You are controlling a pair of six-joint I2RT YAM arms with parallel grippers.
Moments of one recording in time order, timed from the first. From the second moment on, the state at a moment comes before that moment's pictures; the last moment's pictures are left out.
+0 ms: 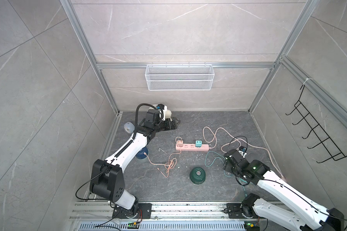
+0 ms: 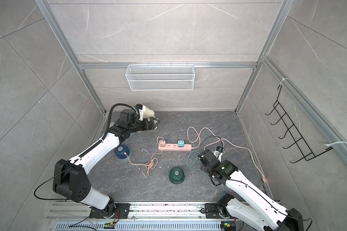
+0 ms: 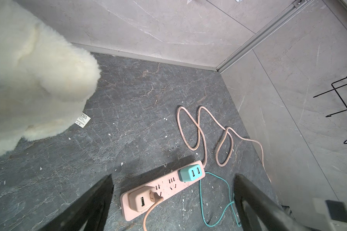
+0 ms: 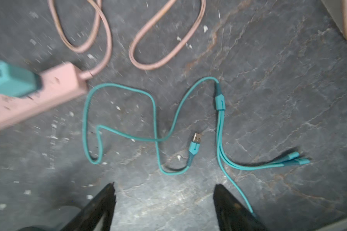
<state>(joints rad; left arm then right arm) -0.40 1.55 1.27 -0.22 0.35 -0.45 0.62 0.96 0.69 -0.96 0.41 0.99</state>
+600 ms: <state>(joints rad) -0.42 1.55 1.32 -0.29 0.28 -0.38 0.42 1.16 0.51 -0.70 0.29 1.05</state>
